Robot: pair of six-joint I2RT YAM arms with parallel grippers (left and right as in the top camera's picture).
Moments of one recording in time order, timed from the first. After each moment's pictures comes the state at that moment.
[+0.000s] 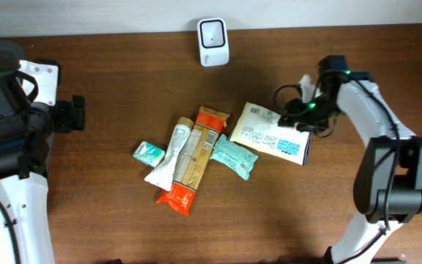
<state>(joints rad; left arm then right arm) 0.28 1.28 1.36 -0.75 0.08 0.36 -0.07 1.98 1.49 -1.00 -0.44 0.05</state>
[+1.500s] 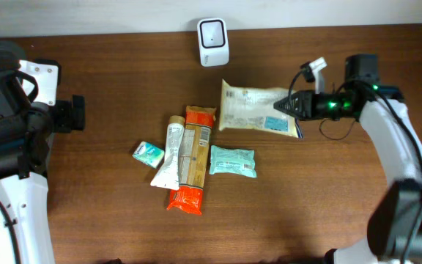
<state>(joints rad) 0.28 1.28 1.36 -0.75 0.08 0.36 -0.11 1.71 1.33 -0.79 -1.06 -0.13</state>
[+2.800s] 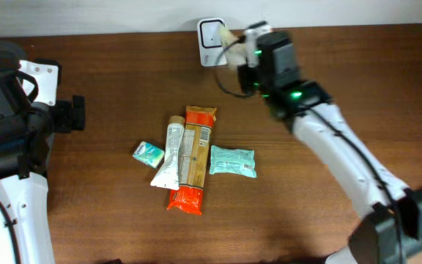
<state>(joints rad) 0.28 1.28 1.36 -0.75 0.08 0.36 0.42 1.71 1.49 -0.33 0.23 -0.05</state>
